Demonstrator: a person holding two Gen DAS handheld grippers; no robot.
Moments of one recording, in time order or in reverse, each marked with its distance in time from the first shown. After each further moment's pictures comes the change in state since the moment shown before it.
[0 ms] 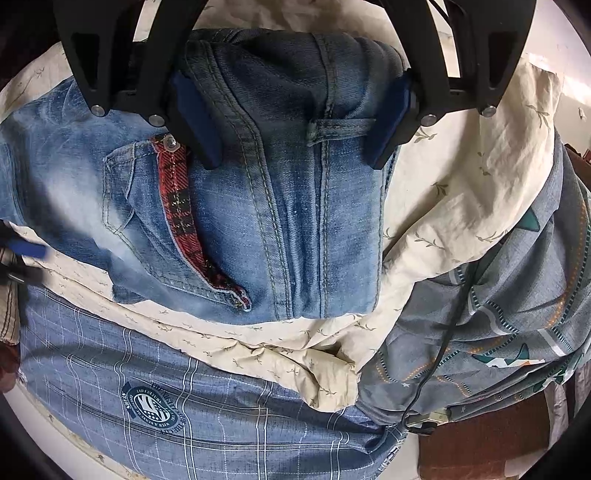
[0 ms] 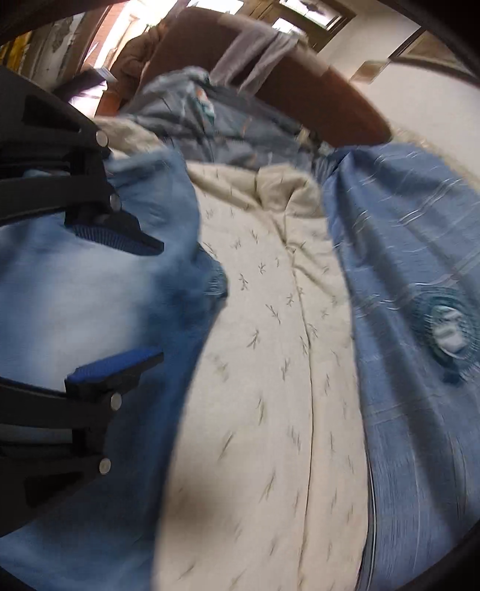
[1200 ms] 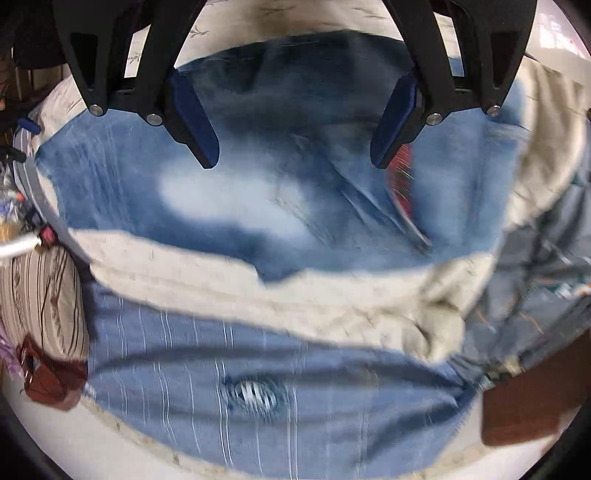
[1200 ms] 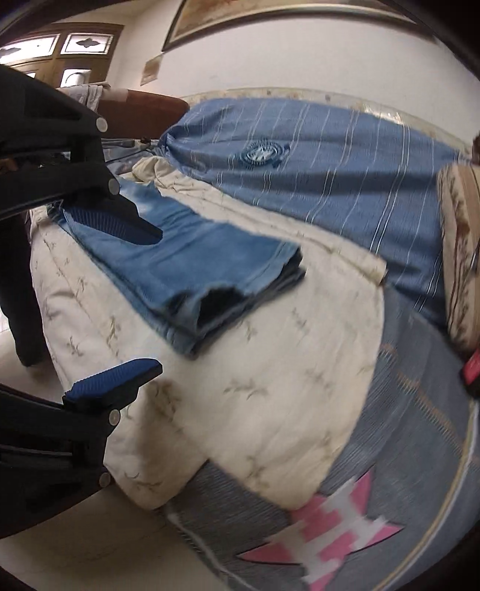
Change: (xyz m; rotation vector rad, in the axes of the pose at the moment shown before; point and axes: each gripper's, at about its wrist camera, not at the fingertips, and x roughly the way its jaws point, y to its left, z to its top) left arm -0.031 -0.112 0.005 0.111 -0.033 -0.186; right arm -0.197 -0.240 -0.203 0.742 -0.312 0.060
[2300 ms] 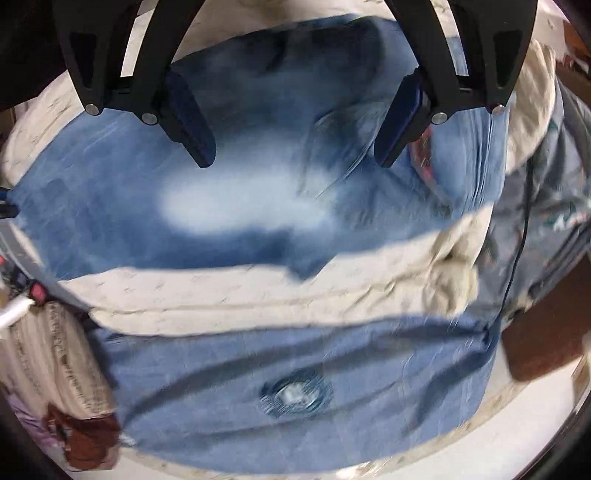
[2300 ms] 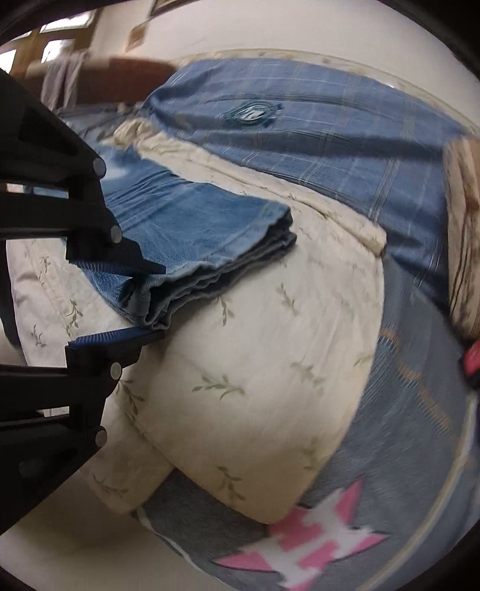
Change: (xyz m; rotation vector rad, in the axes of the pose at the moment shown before) left arm 0.000 -0.056 0.004 0.242 -0.087 0.099; right arm 0.020 0.020 0.014 -0.034 -0.044 -0.185
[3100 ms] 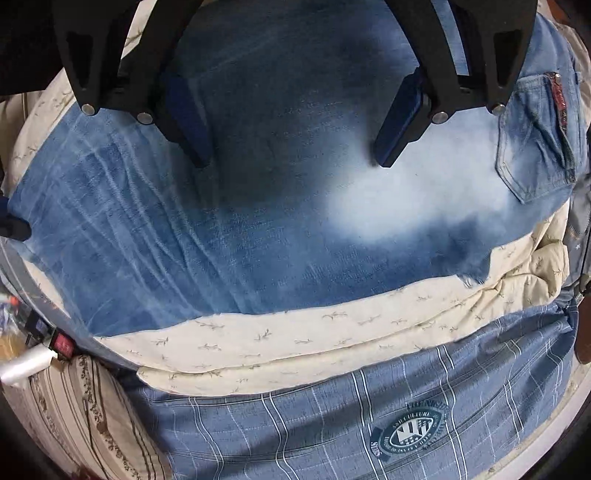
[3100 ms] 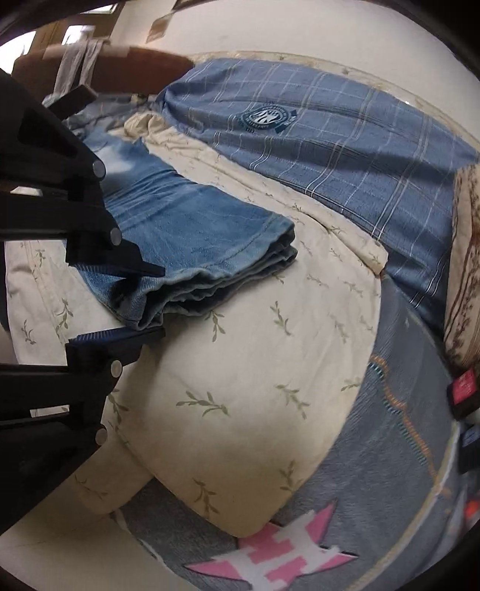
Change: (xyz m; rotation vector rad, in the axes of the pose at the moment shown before) left arm 0.068 -0.123 0.020 0.094 0.198 -0.102; right arm 0.001 0.005 0.001 -0.073 -0.014 -0.001
